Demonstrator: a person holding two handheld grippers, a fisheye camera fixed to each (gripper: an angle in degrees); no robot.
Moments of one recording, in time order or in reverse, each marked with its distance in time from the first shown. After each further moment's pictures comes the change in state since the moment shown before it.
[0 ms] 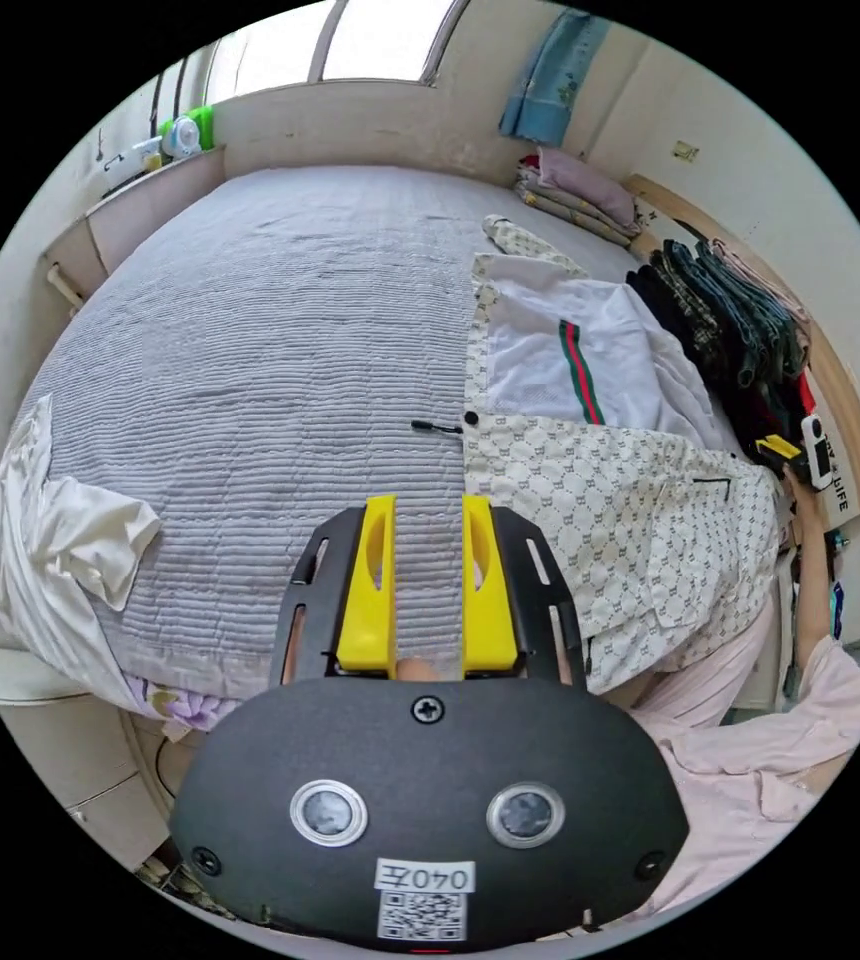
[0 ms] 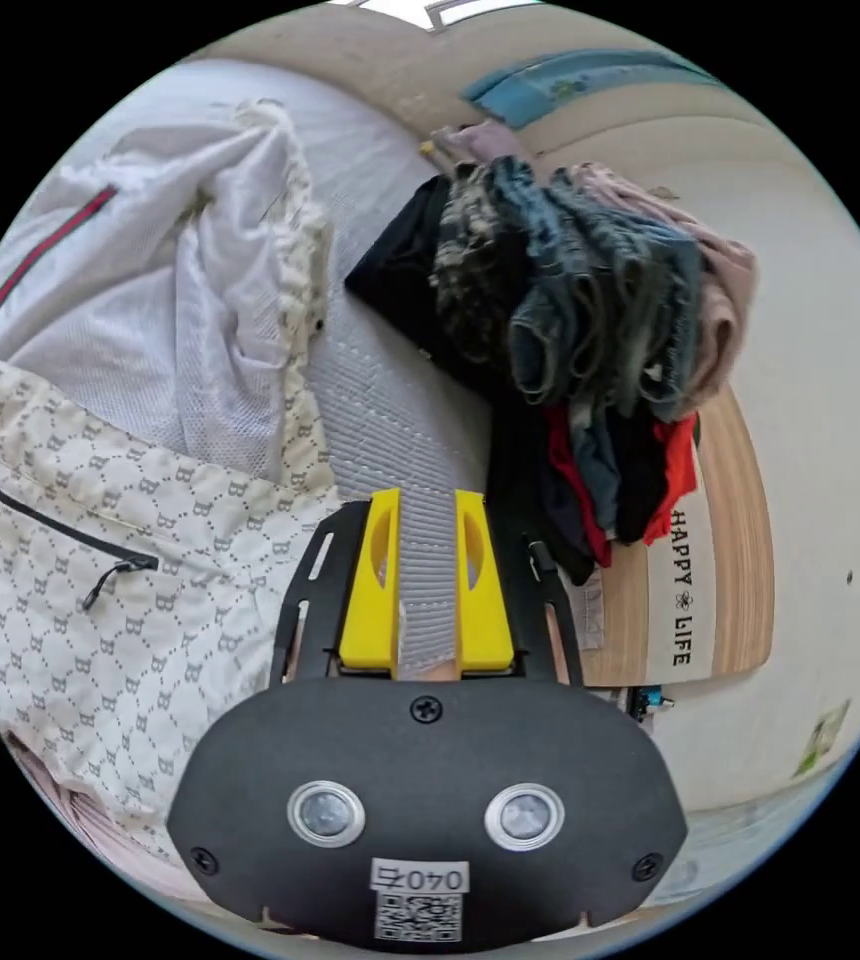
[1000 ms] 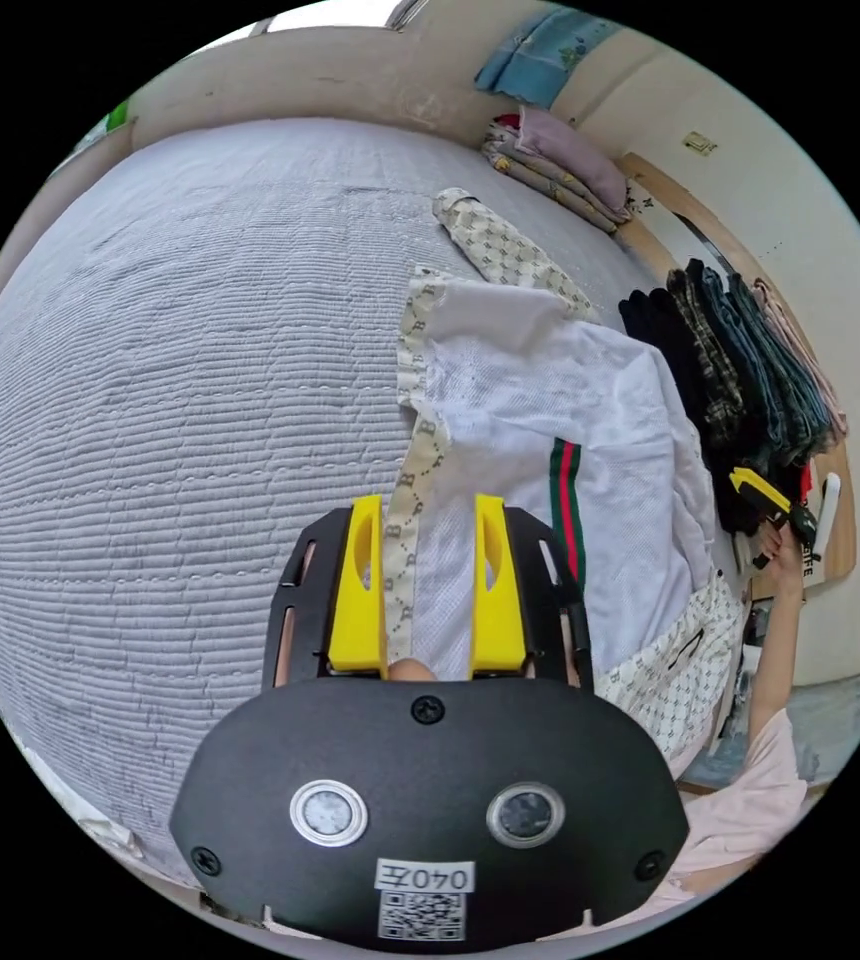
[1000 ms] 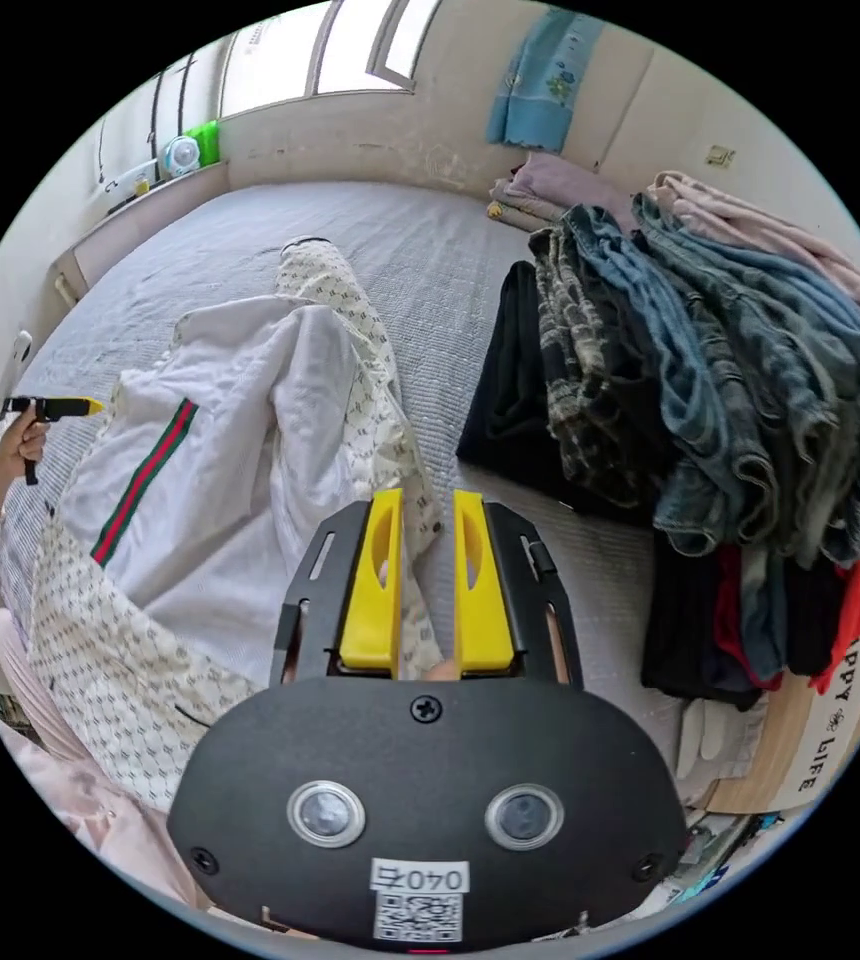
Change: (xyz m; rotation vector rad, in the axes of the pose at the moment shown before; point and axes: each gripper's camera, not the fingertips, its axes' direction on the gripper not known) left arm 0.066 -0.317 0.139 -0.135 0.175 0.029; right arm 0.105 -0.186 -0.009 0.152 -0.610 0.080
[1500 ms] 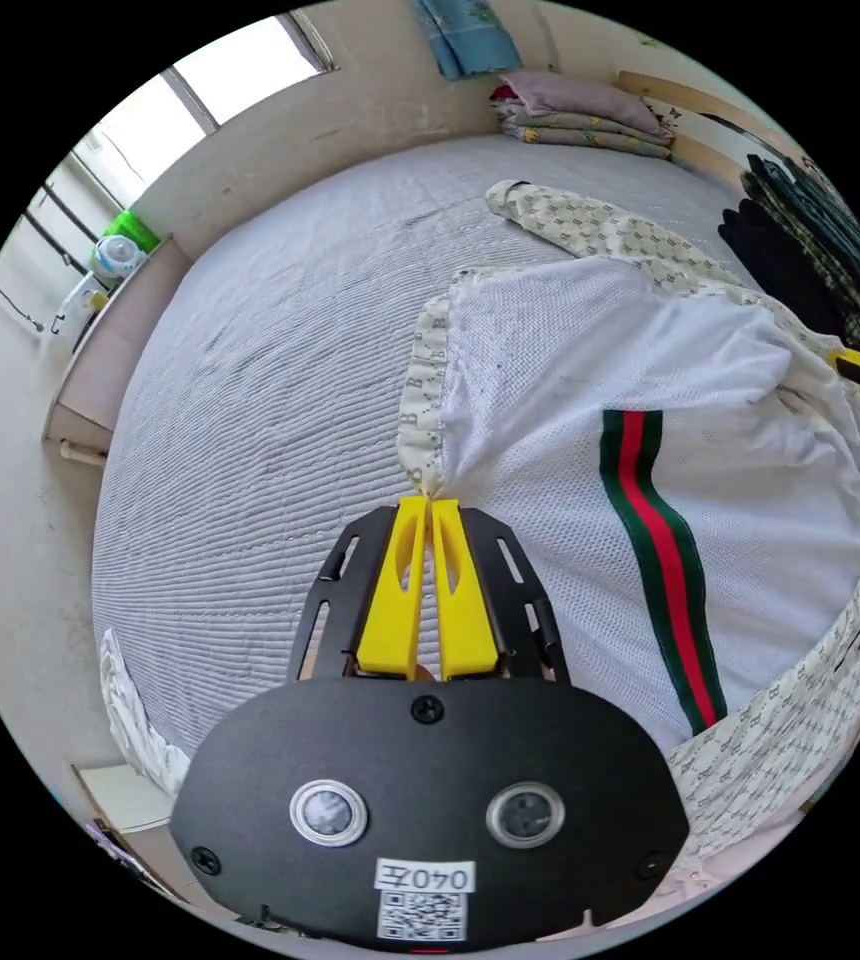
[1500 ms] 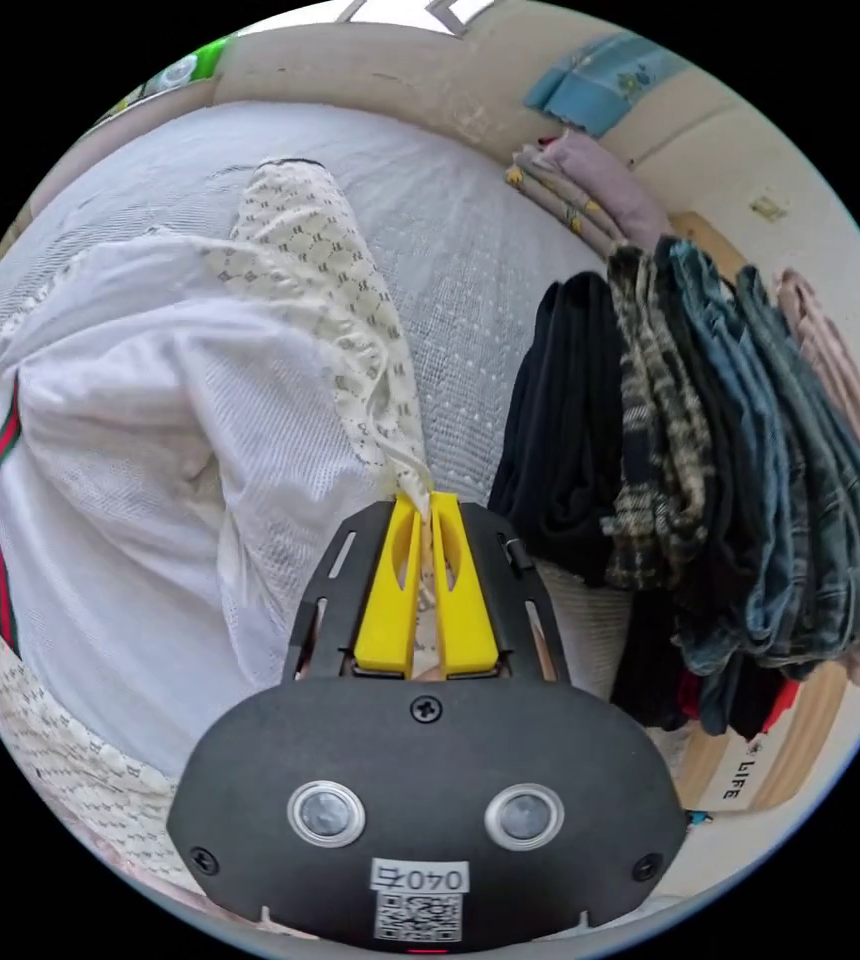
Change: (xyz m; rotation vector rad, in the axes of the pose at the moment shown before) left arm 0.073 -0.008 0.033 0.021 -0.547 0.164; right arm -0.070 -0.111 0.073 -0.139 0.265 -0.097
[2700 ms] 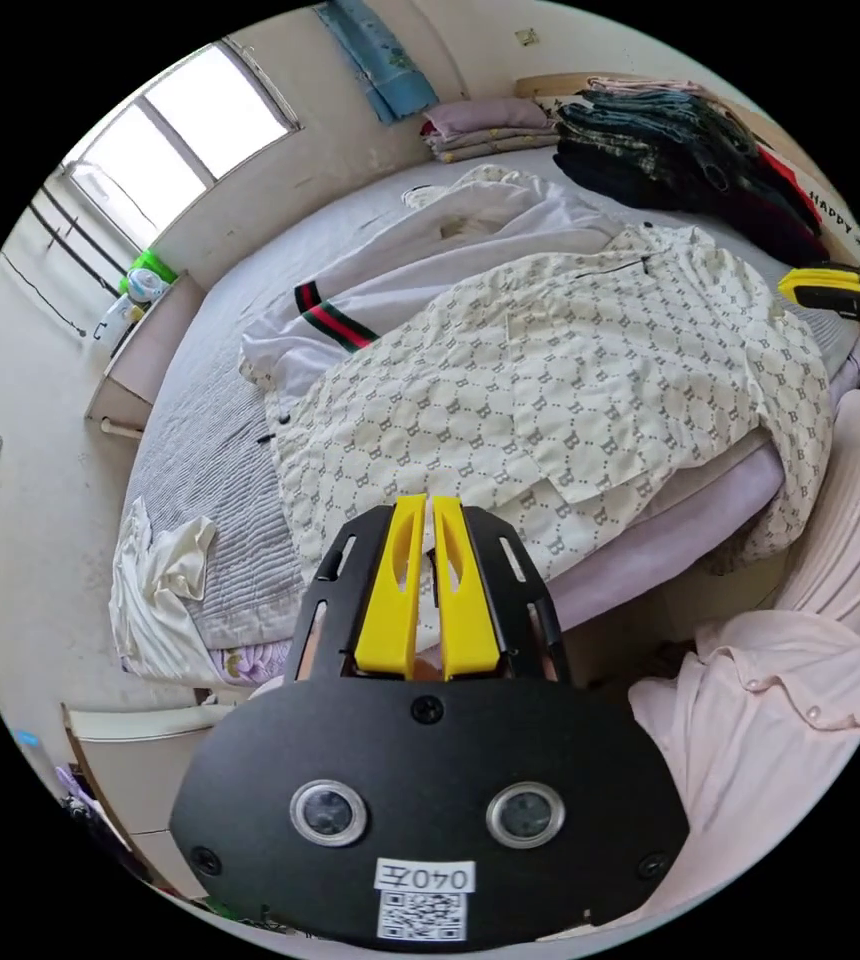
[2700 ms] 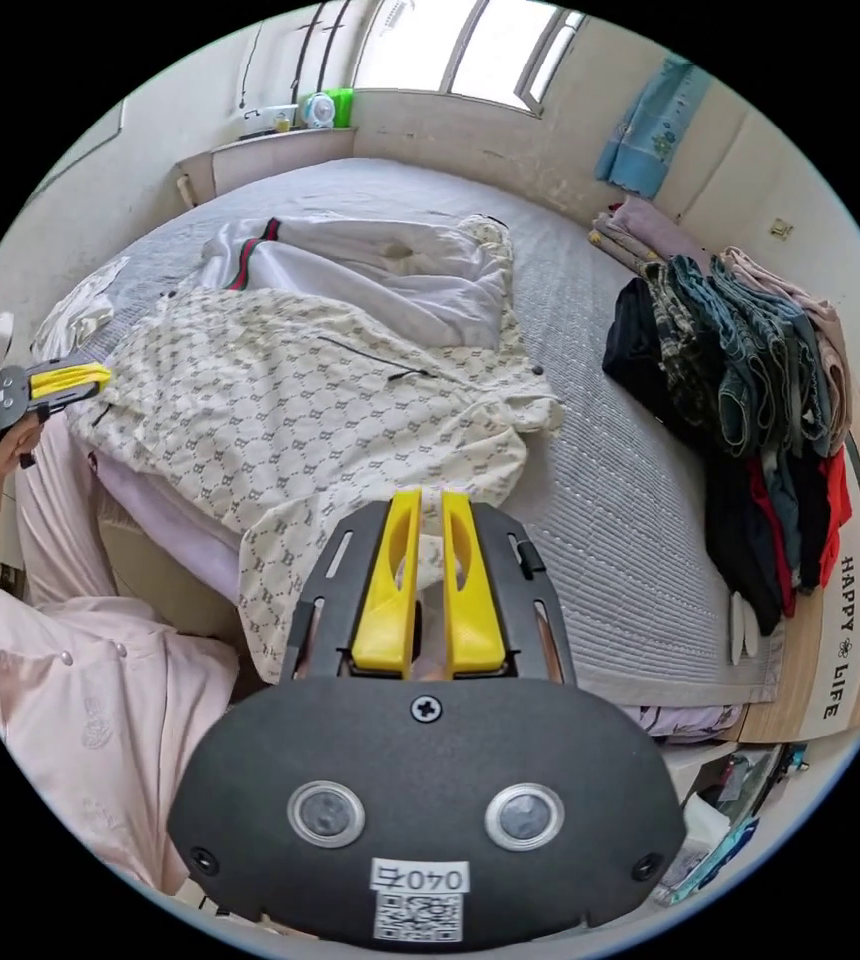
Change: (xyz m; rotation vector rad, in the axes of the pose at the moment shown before) left arm 0.206 0.397 -0.138 0.108 -0.039 0.120; right arm -0.076 0.330 -0.133 0.184 -0.274 -0.120
